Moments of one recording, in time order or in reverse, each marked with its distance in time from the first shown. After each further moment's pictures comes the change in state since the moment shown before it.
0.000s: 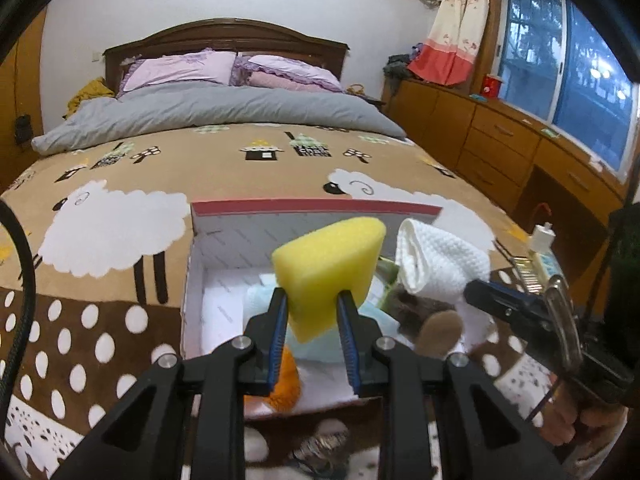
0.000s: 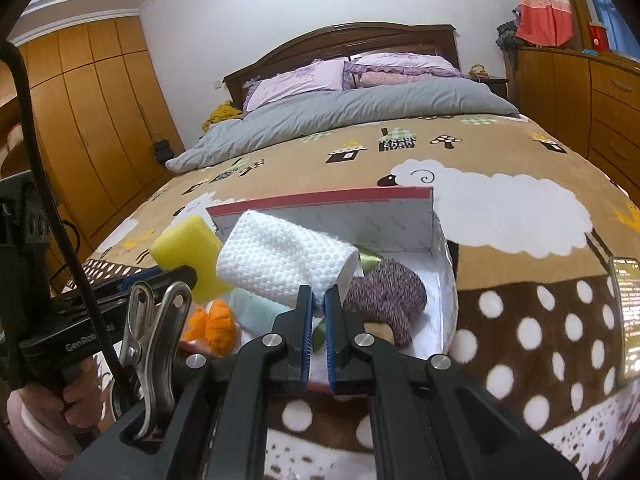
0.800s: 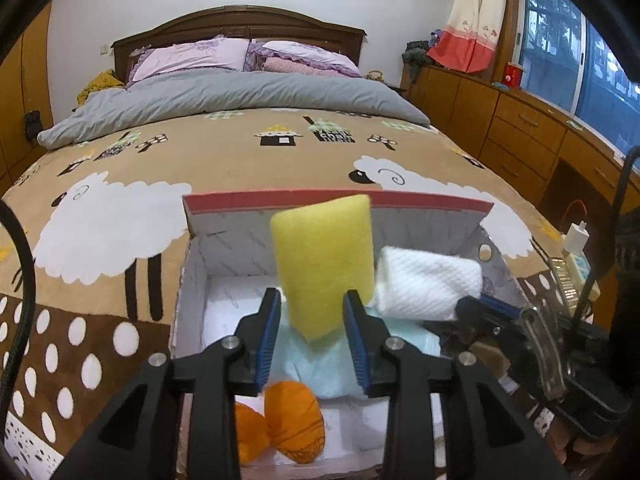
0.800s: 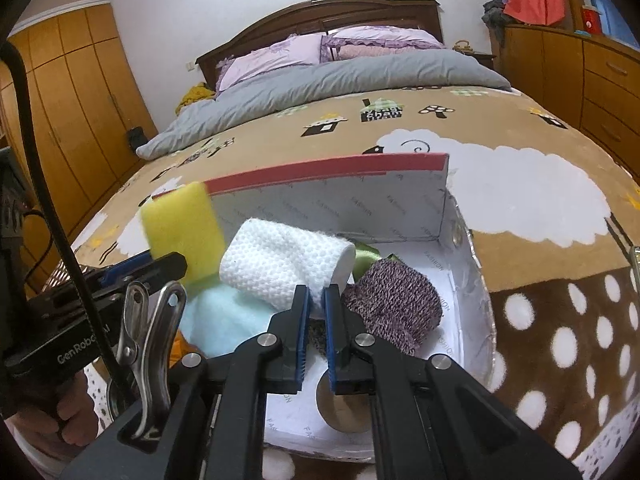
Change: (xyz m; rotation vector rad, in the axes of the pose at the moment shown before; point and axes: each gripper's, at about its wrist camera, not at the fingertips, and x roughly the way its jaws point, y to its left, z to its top) left arm 0.058 0.010 0.007 -0.009 0.047 0.061; right arm 0.072 -0.009 0.005 0.047 0.088 -0.067
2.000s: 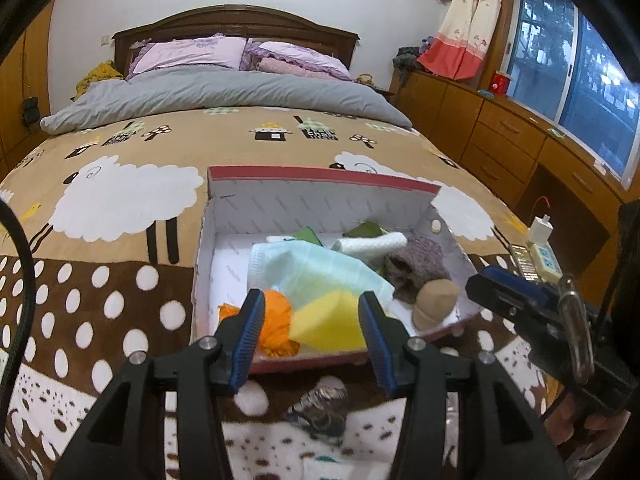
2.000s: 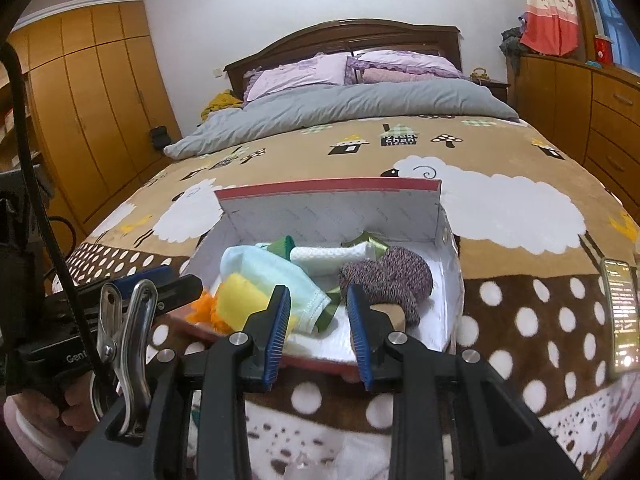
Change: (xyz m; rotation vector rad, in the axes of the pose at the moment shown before) left arm -0.085 -0.004 -0.037 -0.025 -0.001 -0.060; right arm -0.083 0.022 -0.024 -0.089 -0.064 0.035
